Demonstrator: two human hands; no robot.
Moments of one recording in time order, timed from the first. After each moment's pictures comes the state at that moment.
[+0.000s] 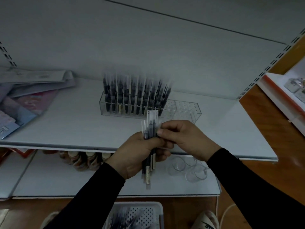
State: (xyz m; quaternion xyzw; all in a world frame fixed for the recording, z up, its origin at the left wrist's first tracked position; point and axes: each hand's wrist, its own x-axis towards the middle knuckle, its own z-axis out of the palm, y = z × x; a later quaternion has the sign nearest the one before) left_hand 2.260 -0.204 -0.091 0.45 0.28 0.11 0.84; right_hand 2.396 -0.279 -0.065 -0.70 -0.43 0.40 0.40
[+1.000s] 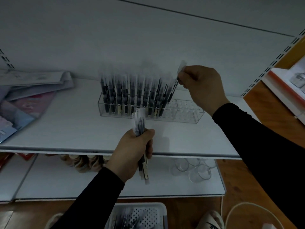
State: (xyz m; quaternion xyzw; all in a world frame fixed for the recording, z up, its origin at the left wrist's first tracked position) left_hand 2.262 -0.193 -0.108 0.48 0.38 0.21 0.76; right_hand 2.462 -0.221 -0.022 -0.79 -0.48 -0.03 0.39
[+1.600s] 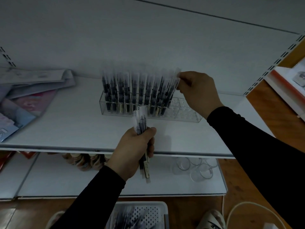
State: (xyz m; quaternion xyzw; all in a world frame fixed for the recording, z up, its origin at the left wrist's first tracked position) left_hand 2.262 -0.193 -0.105 0.48 0.38 0.21 0.77; right_hand 2.458 -0.215 -0.041 -0.79 -0.50 -0.02 0.36
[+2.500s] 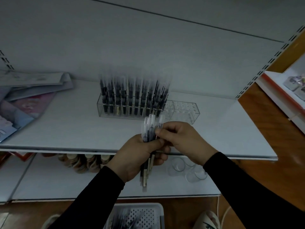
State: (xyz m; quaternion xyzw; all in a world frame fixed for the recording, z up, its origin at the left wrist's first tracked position) left_hand 2.260 -0.206 -0.093 0.47 0.30 0.10 0.82; right_hand 2.393 -0.279 -0.075 -0.72 -0.36 0.39 0.44
